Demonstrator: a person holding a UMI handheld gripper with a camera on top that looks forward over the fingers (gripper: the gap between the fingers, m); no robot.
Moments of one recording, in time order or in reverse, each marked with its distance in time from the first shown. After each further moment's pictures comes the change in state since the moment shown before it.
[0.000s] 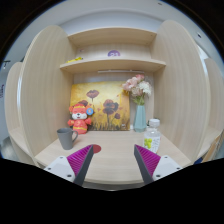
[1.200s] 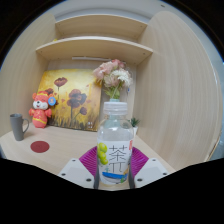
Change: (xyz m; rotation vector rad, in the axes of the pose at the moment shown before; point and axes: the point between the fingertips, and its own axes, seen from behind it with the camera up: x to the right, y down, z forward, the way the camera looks) arm 0.167 0.041 0.151 0.053 0.187 -0.103
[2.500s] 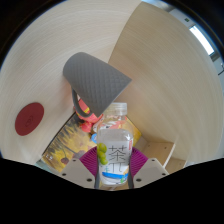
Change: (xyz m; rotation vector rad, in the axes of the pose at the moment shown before) arm -0.344 -0.152 0.040 0.665 -0.037 -2.113
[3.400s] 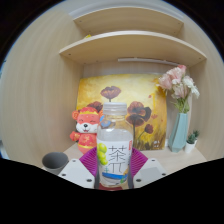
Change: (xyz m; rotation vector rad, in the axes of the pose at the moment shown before) arm -0.076 0.030 -0.031 -0.275 -0.166 2.290
